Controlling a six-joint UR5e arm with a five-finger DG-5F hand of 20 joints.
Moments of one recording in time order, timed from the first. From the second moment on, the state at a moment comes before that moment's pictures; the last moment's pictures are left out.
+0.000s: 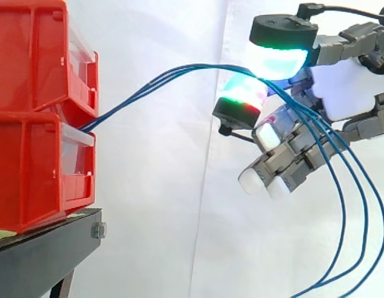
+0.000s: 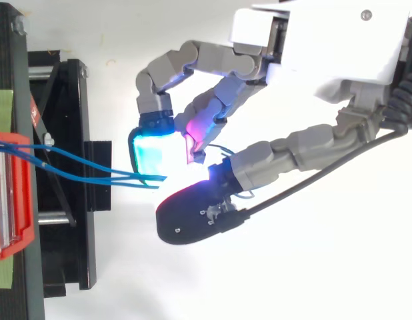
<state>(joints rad) 0.12 -2.20 -1.00 -3.36 -1.25 -0.15</state>
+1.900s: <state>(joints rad) 0.12 -2.20 -1.00 -3.36 -1.25 -0.06</state>
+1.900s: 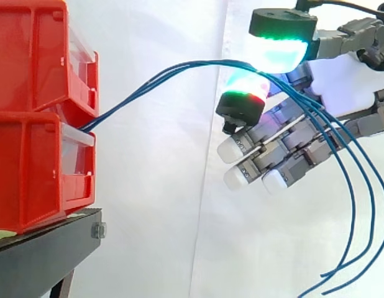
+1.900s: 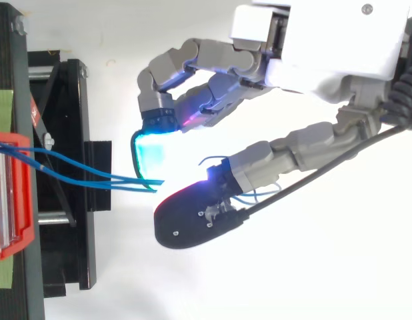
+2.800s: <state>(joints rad) 0.12 -2.20 -1.00 -3.36 -1.25 -0.02</state>
